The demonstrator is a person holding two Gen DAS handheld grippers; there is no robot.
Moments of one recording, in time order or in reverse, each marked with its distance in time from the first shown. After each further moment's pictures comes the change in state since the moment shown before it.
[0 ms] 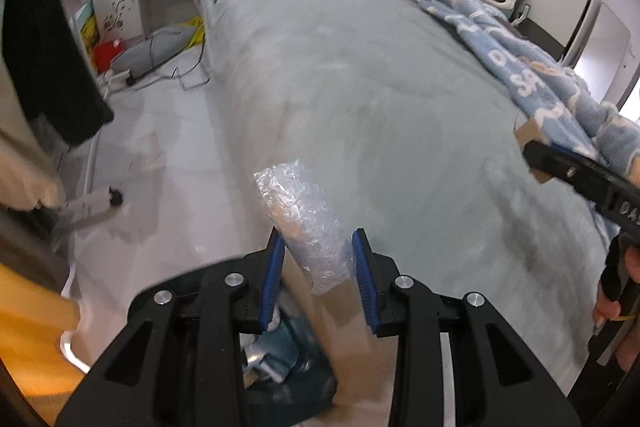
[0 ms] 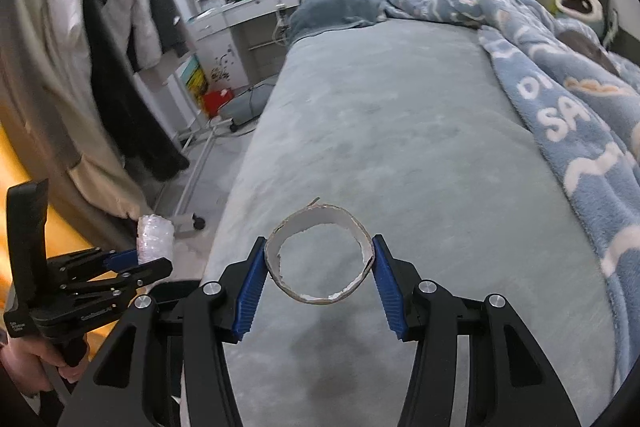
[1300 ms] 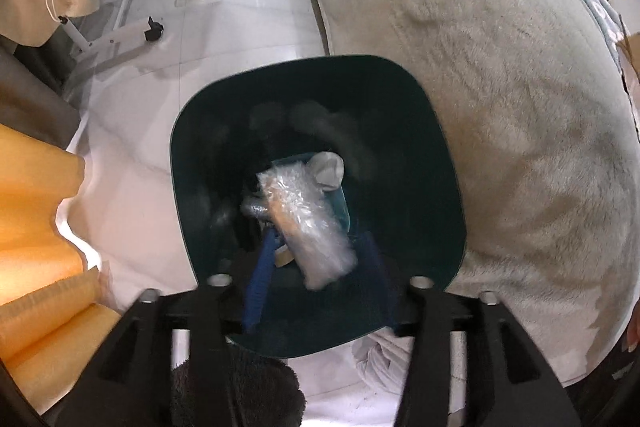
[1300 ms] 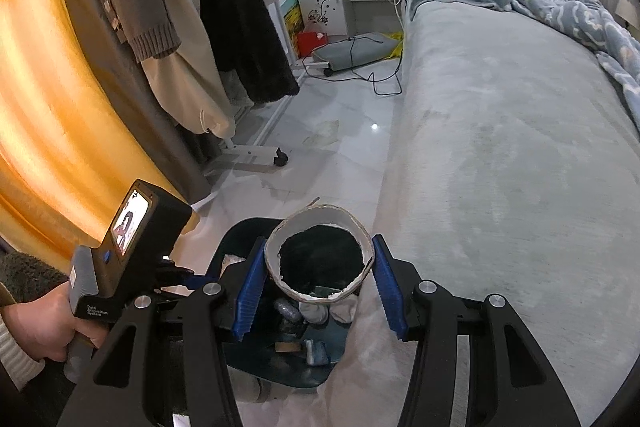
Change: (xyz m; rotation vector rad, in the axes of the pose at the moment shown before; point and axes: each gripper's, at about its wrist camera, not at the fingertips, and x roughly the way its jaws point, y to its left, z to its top) left arm 0.044 0.116 -0.111 -0.214 0.425 0.044; right arm 0.051 0.154 -0.043 -0.217 0.149 0.194
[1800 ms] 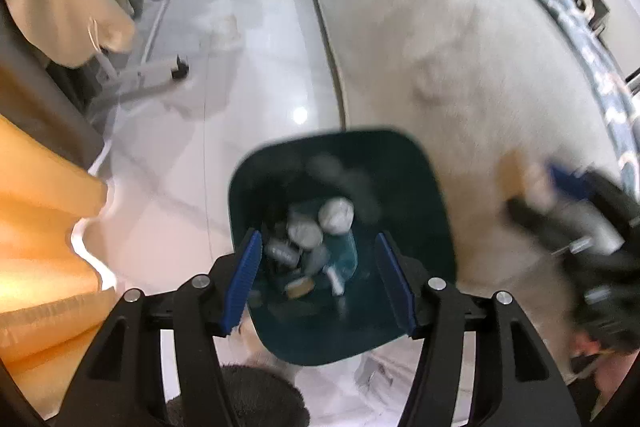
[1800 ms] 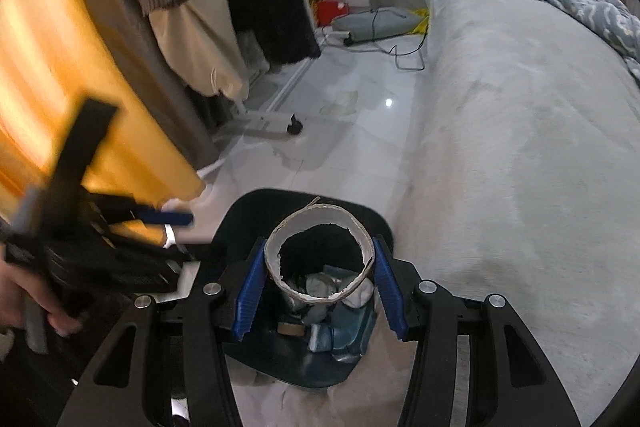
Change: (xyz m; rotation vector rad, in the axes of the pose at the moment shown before) left arm -0.067 0.022 0.011 -0.044 -0.193 0.000; right arm 0.049 0.023 -0.002 -0.085 0.125 0.027
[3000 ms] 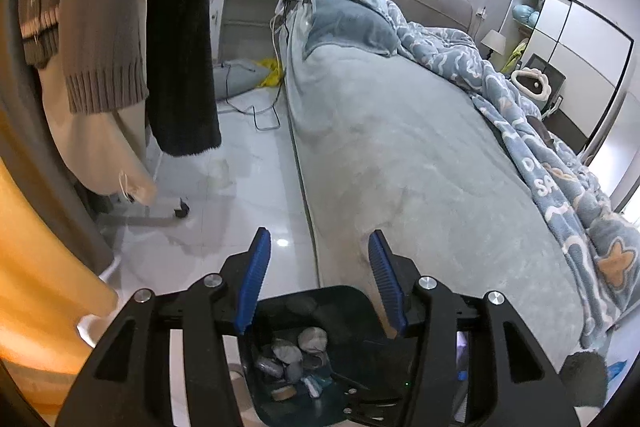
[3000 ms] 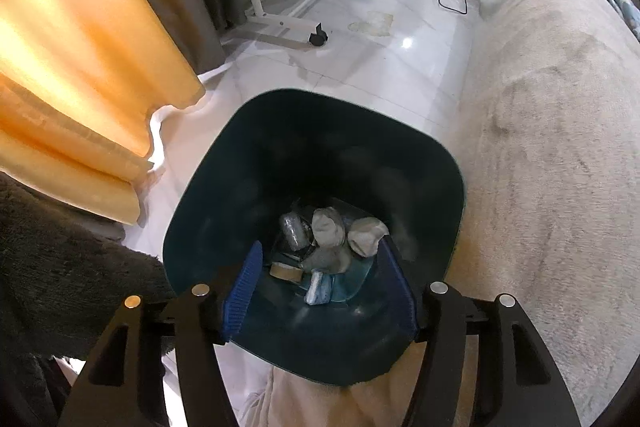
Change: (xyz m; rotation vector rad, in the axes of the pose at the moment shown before) left arm -0.132 -0.022 0.040 0.039 -0.472 -0.044; right arm 0.077 0.041 -0.019 -0.130 0.262 -0.021
